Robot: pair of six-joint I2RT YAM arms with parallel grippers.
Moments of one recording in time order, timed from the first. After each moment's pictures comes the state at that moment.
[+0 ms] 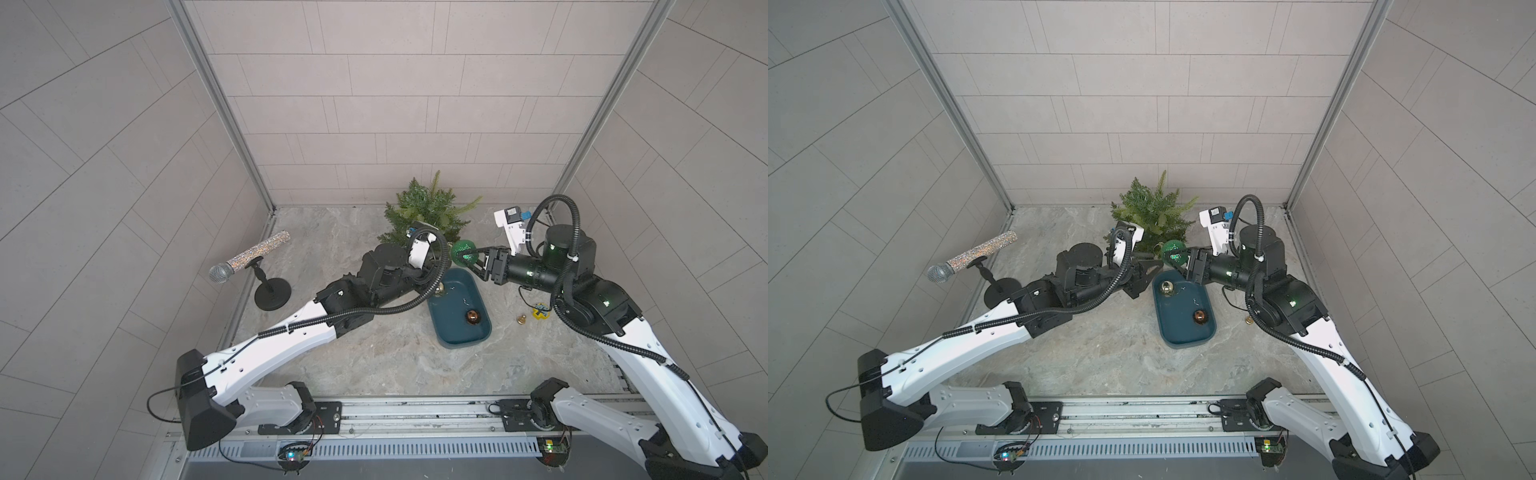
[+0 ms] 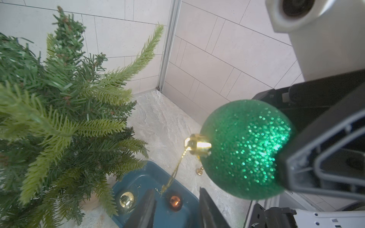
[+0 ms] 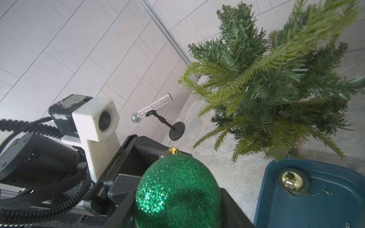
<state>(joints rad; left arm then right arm) -0.96 1.25 1.20 -0.19 -0.03 -0.28 0.45 0.96 1.24 -0.56 -0.49 0.60</state>
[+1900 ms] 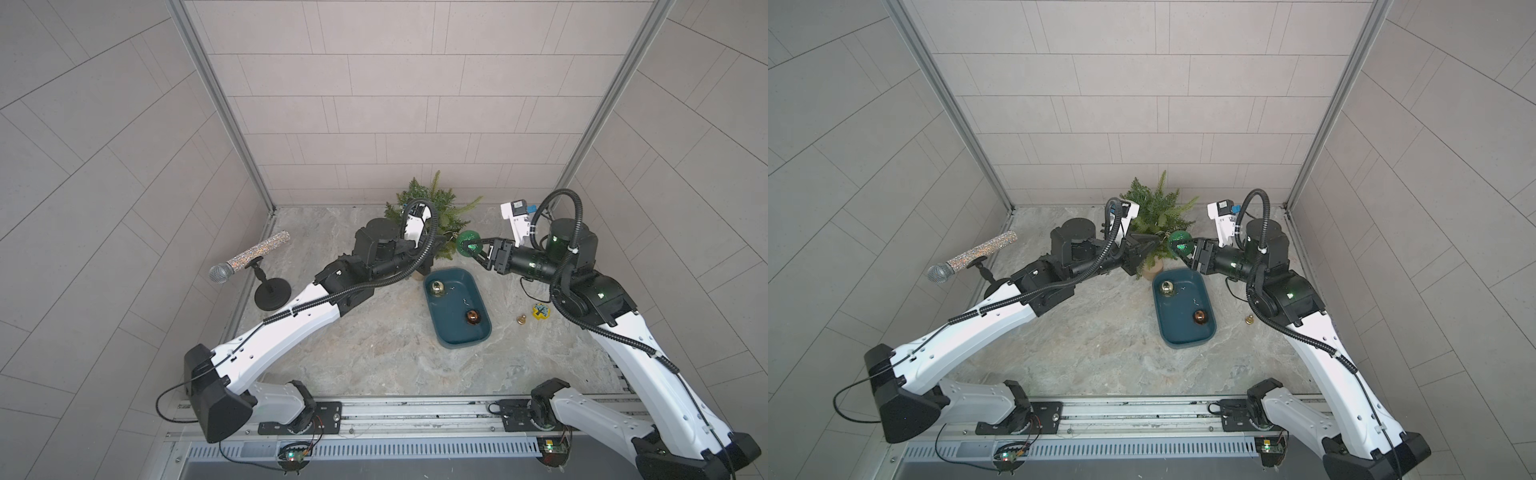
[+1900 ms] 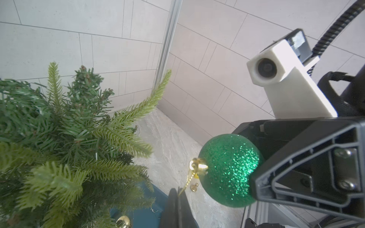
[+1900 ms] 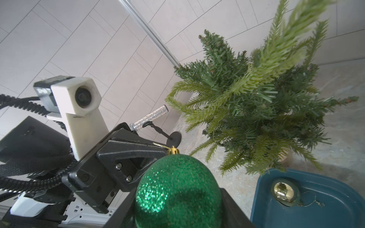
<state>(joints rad) -0.81 1.34 1.32 -0.17 0.16 -0.30 0.35 1.00 1.22 -0.48 -0.54 0.61</state>
